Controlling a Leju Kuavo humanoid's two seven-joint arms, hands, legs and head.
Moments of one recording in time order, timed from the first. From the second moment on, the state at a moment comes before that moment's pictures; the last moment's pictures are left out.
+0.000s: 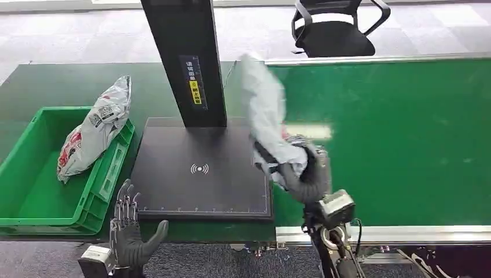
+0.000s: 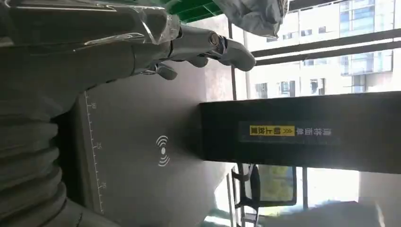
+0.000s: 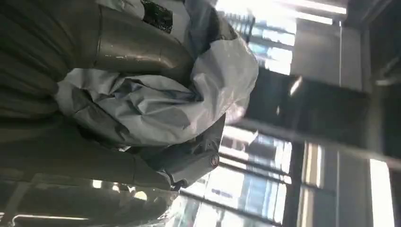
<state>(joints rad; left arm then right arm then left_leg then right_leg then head) 0.17 -0.27 0.09 -1.42 -0.21 -0.06 -0.63 -0.20 0.15 0.32 -1.33 0.18 0.07 -0.70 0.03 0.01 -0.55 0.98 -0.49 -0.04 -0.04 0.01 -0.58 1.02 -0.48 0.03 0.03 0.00</state>
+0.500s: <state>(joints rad) 0.18 -0.27 0.08 -1.43 -0.19 -0.04 -0.62 -0.46 0.25 0.41 -0.73 0.29 -0.14 -0.52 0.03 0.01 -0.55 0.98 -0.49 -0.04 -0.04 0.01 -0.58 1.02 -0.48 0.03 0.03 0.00</state>
